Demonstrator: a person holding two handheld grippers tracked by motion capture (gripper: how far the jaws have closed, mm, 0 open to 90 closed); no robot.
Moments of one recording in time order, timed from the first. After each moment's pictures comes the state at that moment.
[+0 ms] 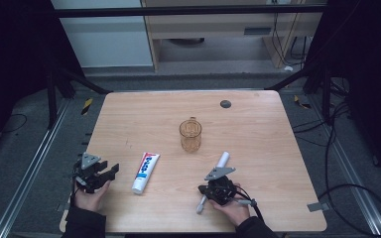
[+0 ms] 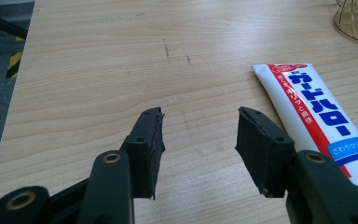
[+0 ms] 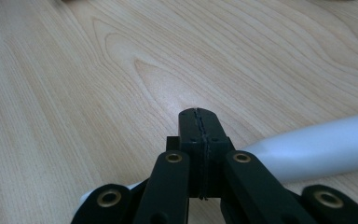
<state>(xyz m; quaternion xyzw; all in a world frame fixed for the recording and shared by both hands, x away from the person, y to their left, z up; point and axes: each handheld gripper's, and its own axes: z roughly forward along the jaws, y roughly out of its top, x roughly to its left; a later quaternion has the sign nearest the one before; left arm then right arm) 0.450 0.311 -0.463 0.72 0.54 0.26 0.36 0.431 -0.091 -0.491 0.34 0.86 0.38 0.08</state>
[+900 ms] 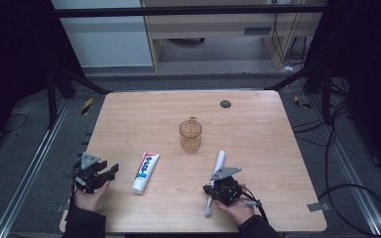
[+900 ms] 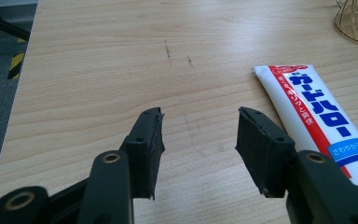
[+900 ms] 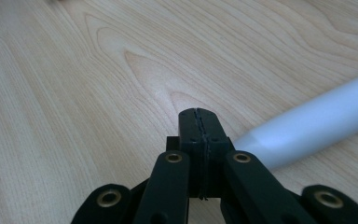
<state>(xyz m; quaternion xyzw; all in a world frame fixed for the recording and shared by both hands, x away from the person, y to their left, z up) 0.450 0.312 -0.462 0.72 0.54 0.26 0.36 0.429 -0.106 -0.489 0.35 0.85 0.38 0.08</state>
